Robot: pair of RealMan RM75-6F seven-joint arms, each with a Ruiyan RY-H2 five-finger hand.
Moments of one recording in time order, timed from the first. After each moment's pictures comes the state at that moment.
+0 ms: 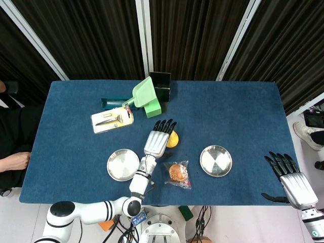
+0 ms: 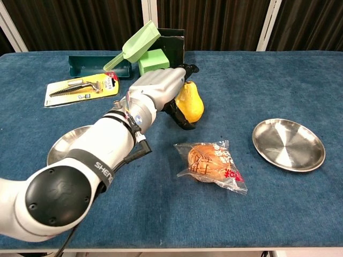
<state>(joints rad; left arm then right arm) -0.86 -2.20 -0.45 -1.13 1.02 1.05 0.66 0.09 -1.05 -0.10 -1.52 -1.72 1.48 0.09</state>
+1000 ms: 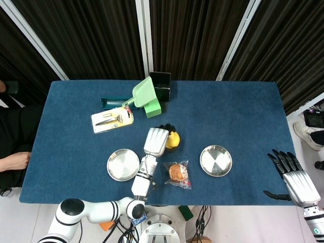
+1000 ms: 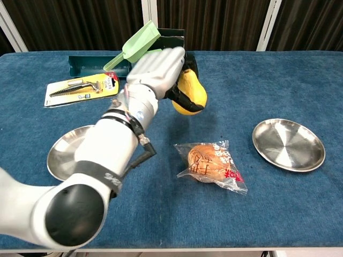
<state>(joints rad) -0.94 -2.20 -0.34 -1.10 1.08 1.30 0.49 0.09 -1.05 -0.08 -1.52 -1.69 1.46 0.09</state>
